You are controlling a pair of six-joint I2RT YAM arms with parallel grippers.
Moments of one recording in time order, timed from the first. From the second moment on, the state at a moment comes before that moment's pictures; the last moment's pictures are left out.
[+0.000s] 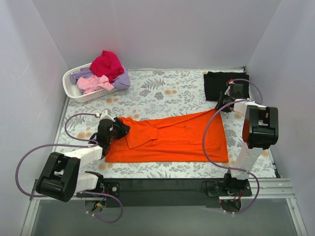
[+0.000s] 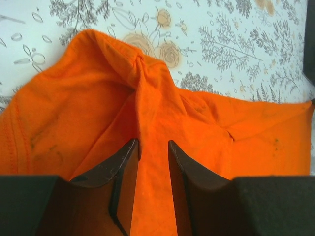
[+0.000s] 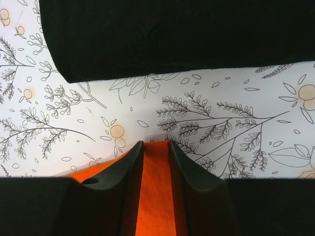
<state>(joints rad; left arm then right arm) -0.28 1.26 0.31 0.43 0.00 -0.74 -0.07 1.88 1.11 -0.11 -0.16 0.21</state>
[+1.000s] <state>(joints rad) -0.29 1.18 0.25 0.30 0.03 -0.84 -0.07 1.86 1.08 -0.10 -0.20 0.21</state>
